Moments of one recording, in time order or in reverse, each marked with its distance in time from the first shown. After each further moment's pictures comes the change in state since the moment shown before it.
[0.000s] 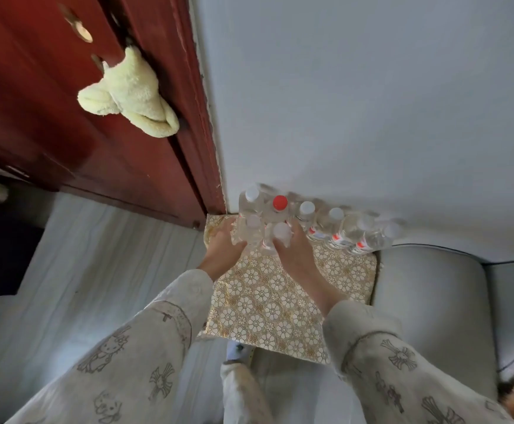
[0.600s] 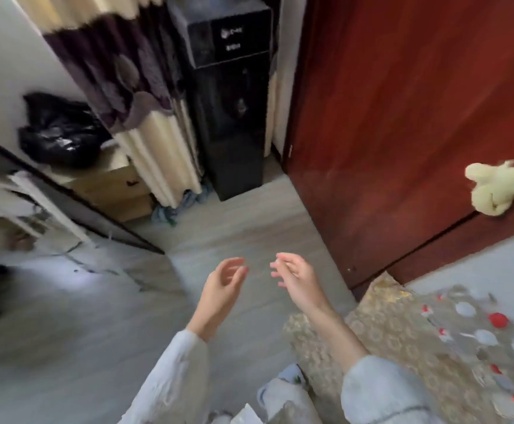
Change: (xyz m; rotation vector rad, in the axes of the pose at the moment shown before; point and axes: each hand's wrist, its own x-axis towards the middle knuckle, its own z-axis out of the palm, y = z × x) left_hand -0.398 -0.184 -0.113 -0.854 0.934 -0.255; right_hand -0.312 -0.120 0.210 -0.183 -0.831 -0.304
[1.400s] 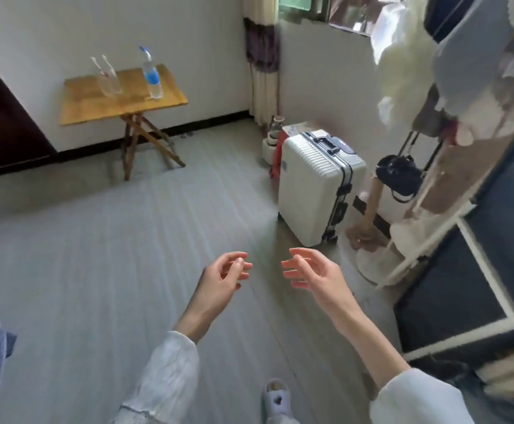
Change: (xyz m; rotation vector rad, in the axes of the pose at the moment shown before) left_hand -0.302 -0.146 -0.496 -0.478 1.384 -0.046; right_hand -0.245 -0.123 0.582 -0.404 -1.421 -0.477
